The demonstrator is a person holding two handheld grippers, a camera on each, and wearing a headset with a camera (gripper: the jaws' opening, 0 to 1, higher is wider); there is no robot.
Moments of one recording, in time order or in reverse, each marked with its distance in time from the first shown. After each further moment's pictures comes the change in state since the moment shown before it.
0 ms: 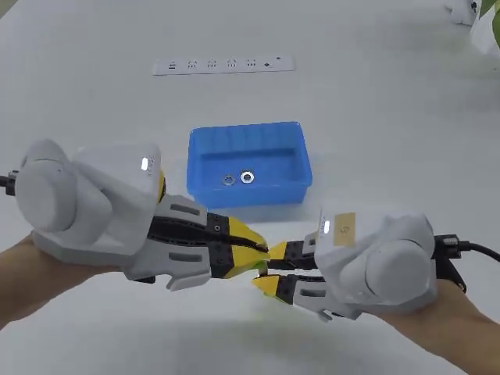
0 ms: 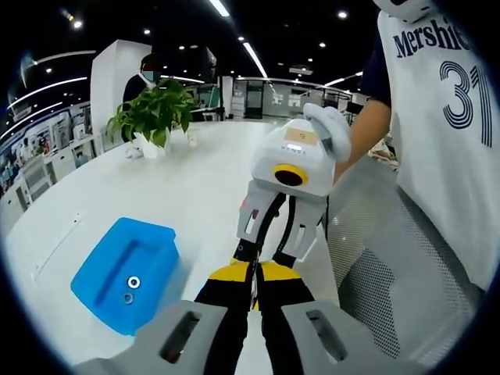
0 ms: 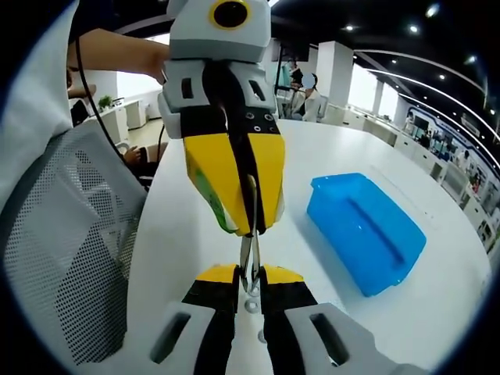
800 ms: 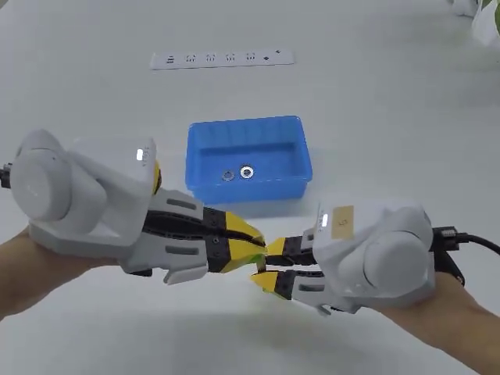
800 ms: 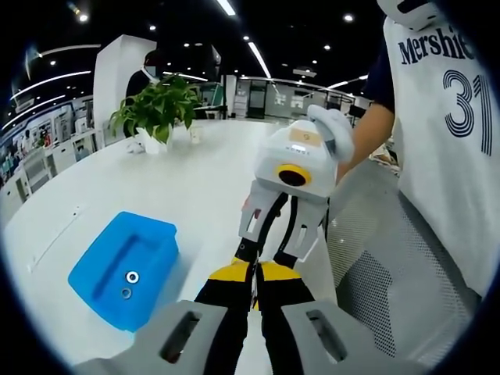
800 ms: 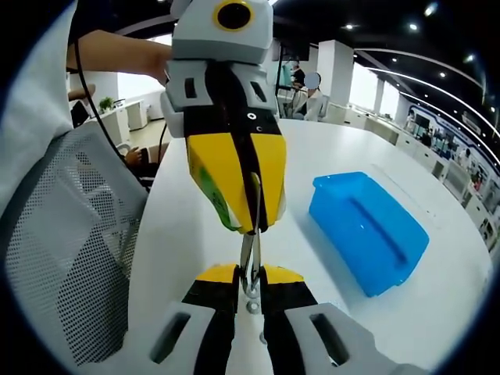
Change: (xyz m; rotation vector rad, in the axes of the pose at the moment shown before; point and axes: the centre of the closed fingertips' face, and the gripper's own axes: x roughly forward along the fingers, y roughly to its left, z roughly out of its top) left arm -0.002 0.000 -0.001 -0.037 0.001 -0.002; right arm 0.001 0.002 0.001 0.007 0.001 0.012
